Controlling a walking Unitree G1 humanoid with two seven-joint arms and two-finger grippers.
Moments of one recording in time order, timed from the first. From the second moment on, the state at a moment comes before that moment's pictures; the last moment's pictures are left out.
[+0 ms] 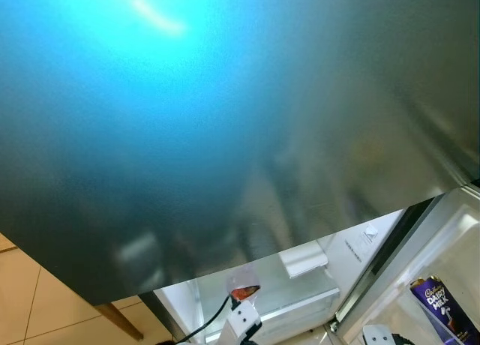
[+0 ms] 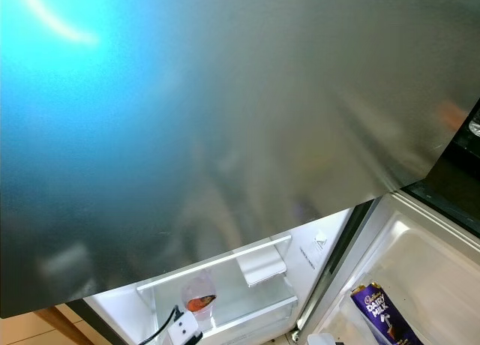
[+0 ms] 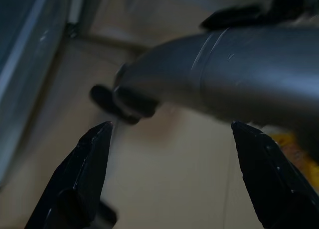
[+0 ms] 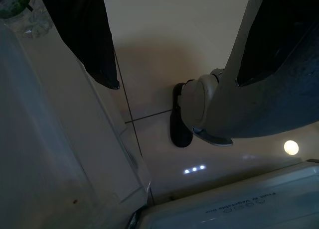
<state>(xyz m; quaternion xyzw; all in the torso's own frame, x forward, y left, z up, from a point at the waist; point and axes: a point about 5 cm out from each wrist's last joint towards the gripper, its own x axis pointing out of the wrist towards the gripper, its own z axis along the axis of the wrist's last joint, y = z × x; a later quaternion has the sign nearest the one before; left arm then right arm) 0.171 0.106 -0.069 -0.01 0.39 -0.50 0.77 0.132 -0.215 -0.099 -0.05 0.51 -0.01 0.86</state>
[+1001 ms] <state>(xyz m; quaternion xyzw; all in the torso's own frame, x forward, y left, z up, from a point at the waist) 0.152 0.140 -0.092 -0.30 0.57 -0.14 0.76 0.132 -0.214 -0.099 -0.05 0.50 -0.01 0.86</state>
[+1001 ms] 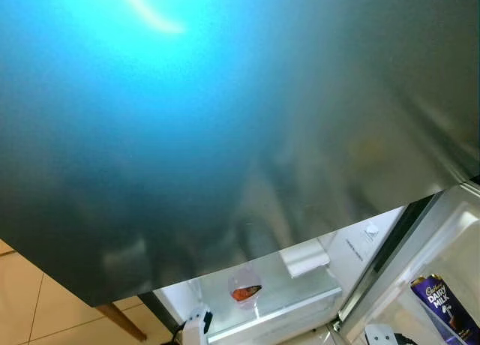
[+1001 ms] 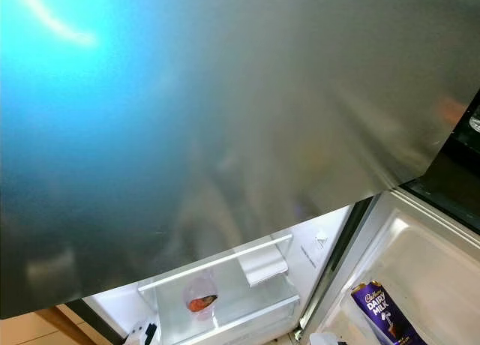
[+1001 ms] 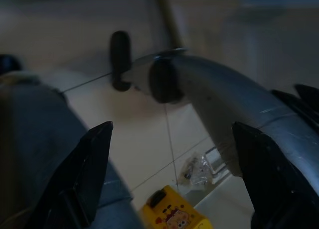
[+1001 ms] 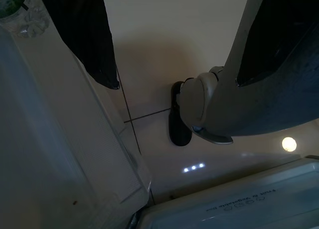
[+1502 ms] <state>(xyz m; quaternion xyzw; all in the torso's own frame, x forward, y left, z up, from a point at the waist) 0.131 0.149 -0.101 -0.33 0.59 -0.03 0.74 0.132 -0.215 -0.099 -0.06 0.50 -0.01 0.86</state>
